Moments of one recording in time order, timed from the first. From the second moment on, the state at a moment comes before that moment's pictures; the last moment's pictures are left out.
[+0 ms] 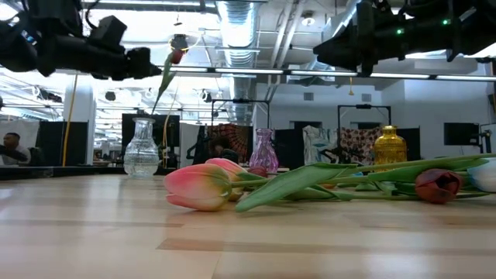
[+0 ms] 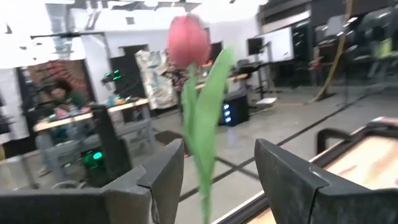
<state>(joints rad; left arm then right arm) 0.35 0.75 0.15 0.82 -0.62 0.27 -0.08 1.03 0.39 0.66 0.33 0.01</state>
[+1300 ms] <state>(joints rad) -0.17 0.54 0.15 0.47 -0.34 0.05 0.24 1.21 0.66 -0.07 0.32 0.29</state>
